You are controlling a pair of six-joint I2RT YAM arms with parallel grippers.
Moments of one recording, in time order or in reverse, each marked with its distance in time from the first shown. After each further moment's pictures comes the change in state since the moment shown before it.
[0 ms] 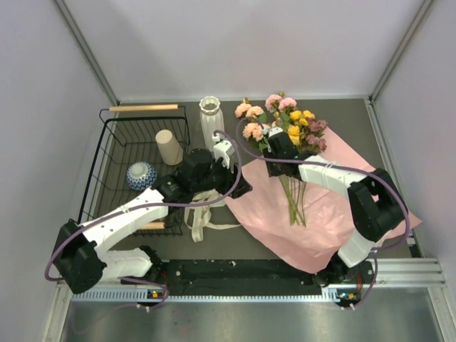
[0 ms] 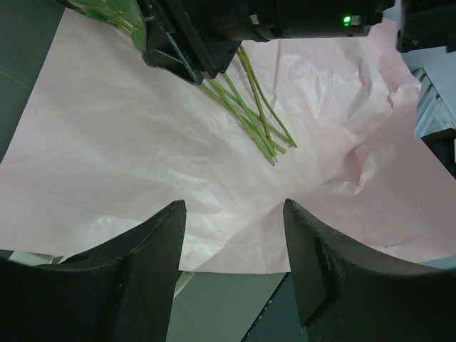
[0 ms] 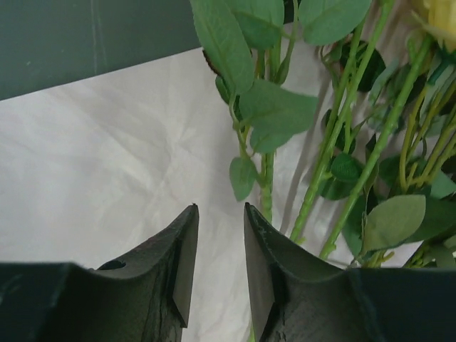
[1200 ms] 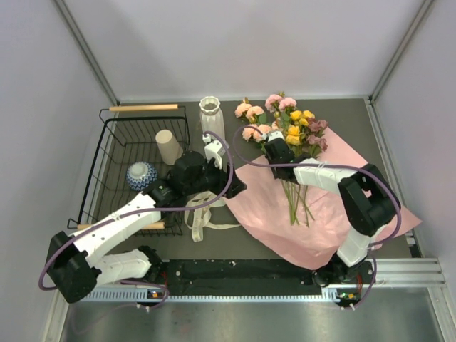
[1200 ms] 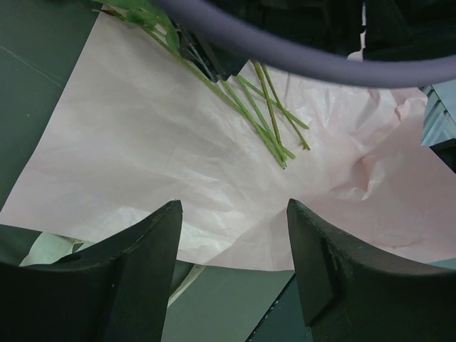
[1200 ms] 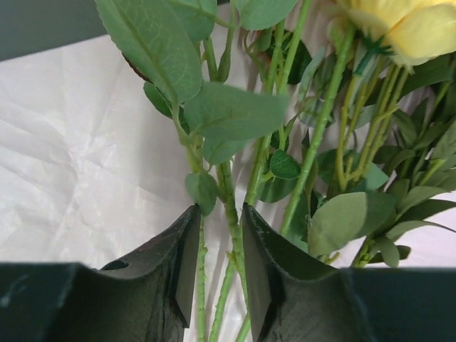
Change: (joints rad) left arm 0.021 -0.088 -0.037 -0.029 -0.043 -0.003; right arm 0.030 0.072 -0.024 0.072 0.263 -0.092
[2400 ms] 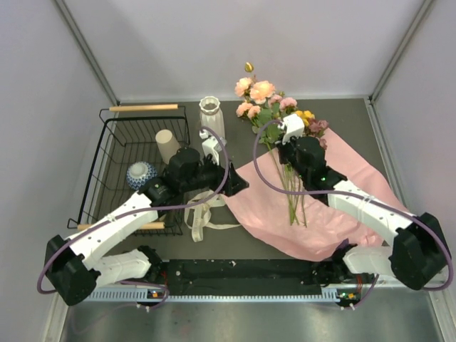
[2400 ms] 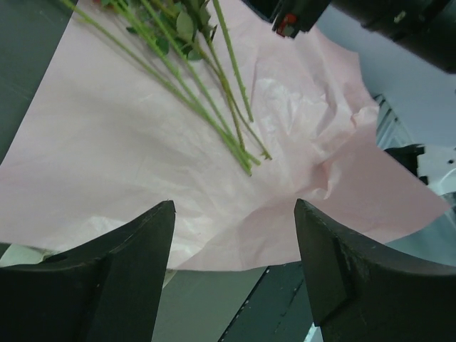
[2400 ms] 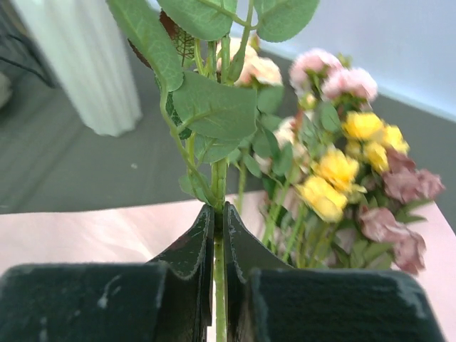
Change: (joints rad) left arm 0.018 -0.019 0.025 -0.013 0.062 -0.043; right arm 0.006 -0.441 -0.201 0.398 -0.144 -0.159
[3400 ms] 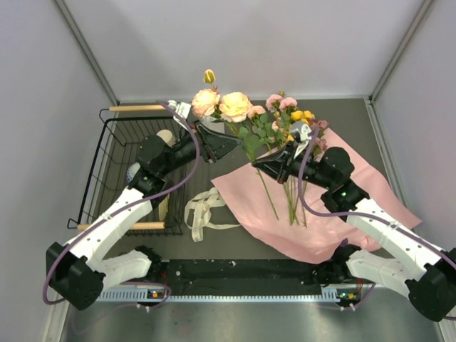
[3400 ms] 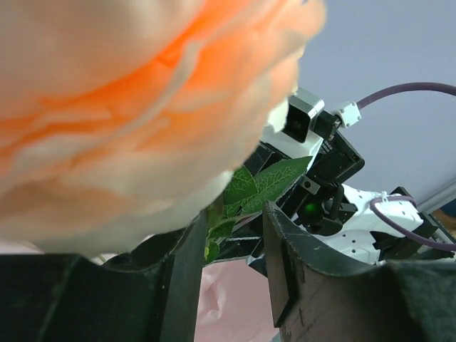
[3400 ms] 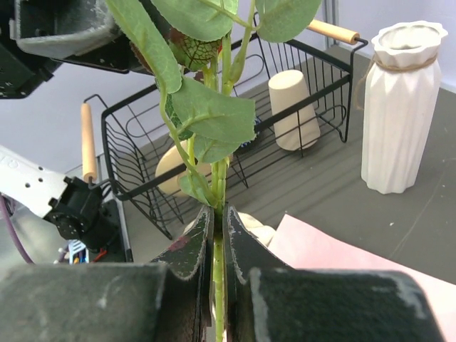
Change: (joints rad) left arm 0.192 0.000 0.048 0.615 0.280 -0.412; right arm 0.000 -0.276 -0.072 0.113 -0.807 0.370
